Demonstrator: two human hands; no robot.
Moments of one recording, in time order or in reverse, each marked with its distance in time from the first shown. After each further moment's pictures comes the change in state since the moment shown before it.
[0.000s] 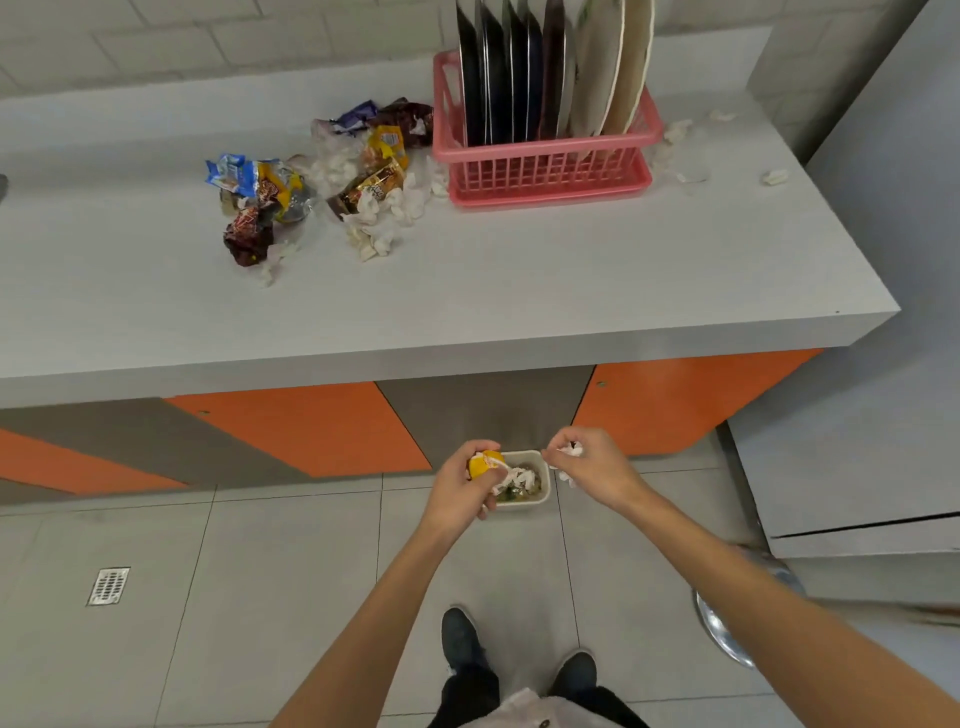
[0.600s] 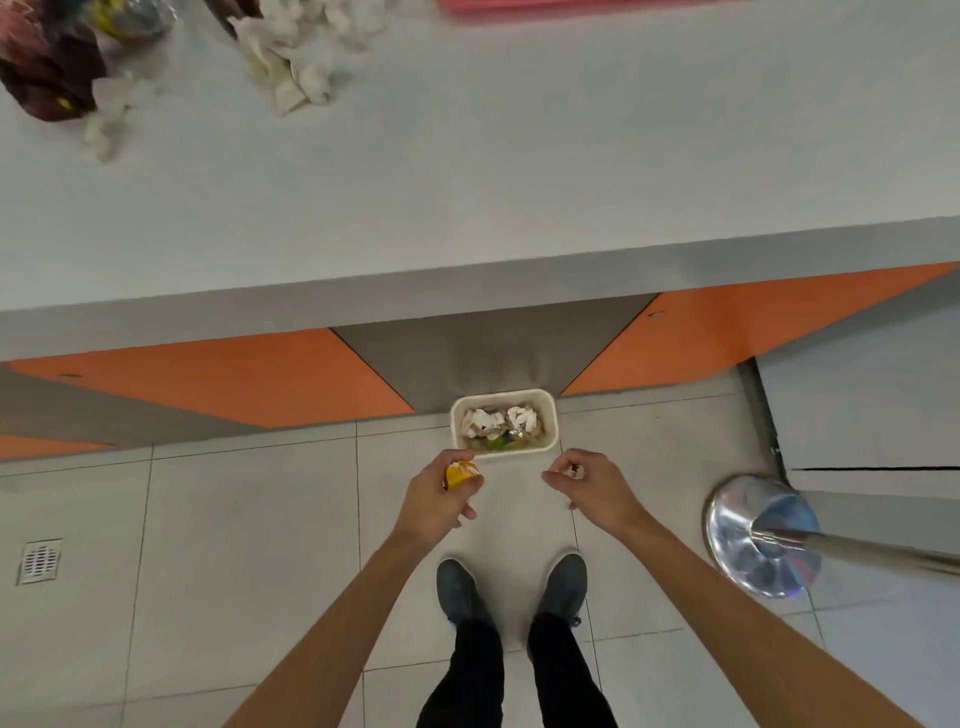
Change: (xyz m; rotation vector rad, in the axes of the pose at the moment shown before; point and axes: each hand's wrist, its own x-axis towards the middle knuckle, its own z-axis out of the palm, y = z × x) left_hand 0.127 -0.156 -0.047 0.144 -0.072 -0.237; right_hand 0.092 0.143 0.120 0.065 0.009 0.345
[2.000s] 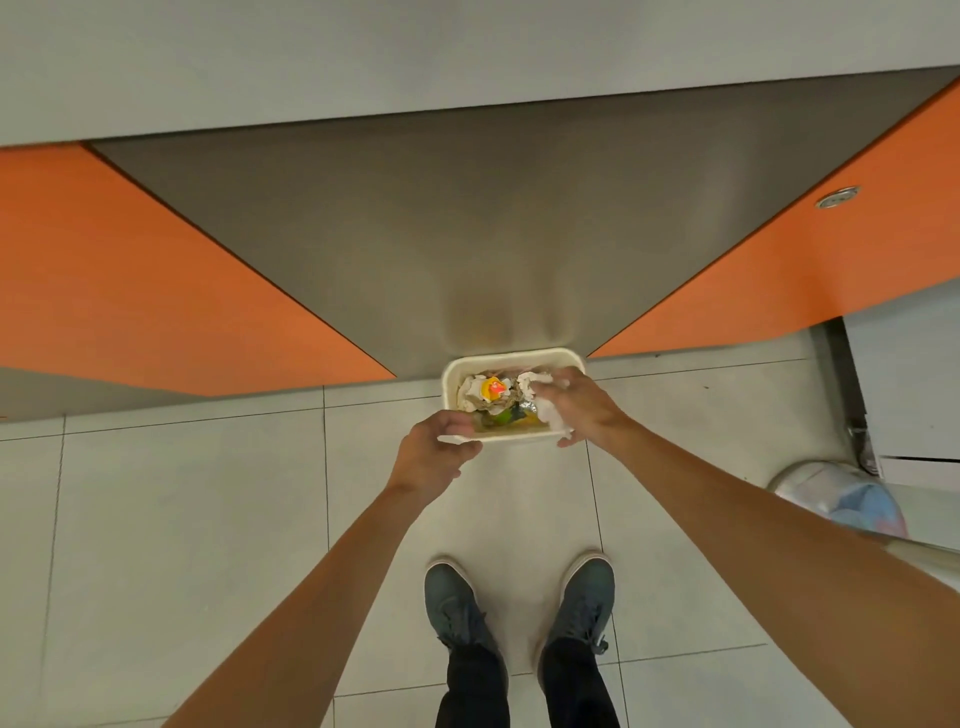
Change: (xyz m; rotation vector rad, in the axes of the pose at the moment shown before) left_hand 0.208 -0.136 0.040 -0.048 0.000 -0.058; right_hand 0.232 0.093 0.074 0.019 -0.066 0.225
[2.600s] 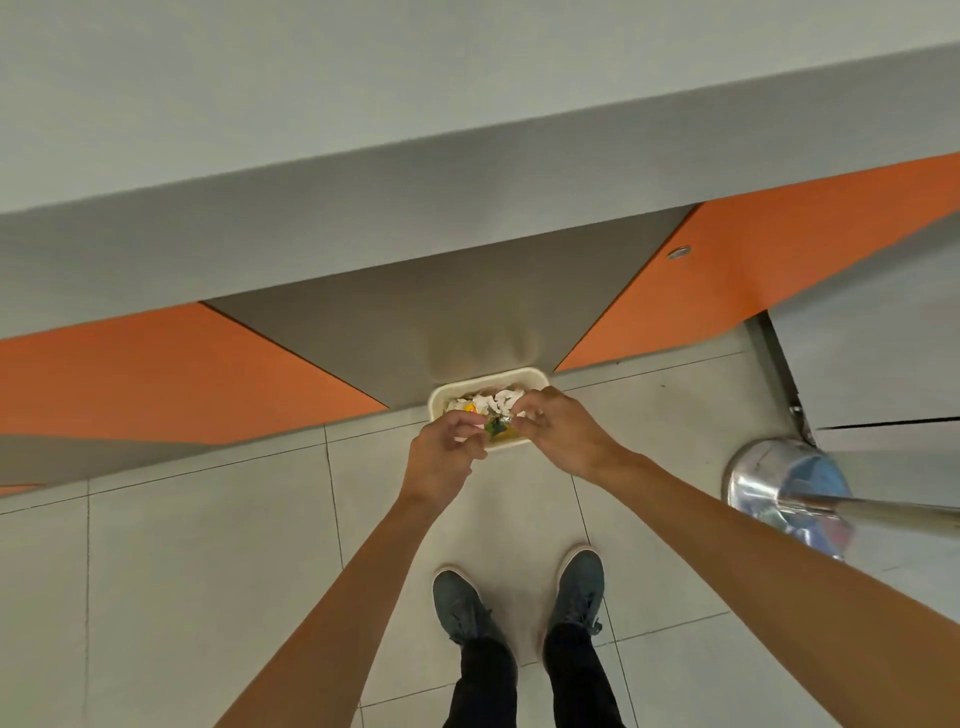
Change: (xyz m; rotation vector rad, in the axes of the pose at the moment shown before) left_hand -0.073 0.082 0.011 0.006 -0.016 0.115; right_hand -0.116 -0.034 -0.029 -0.233 0.070 -0.421
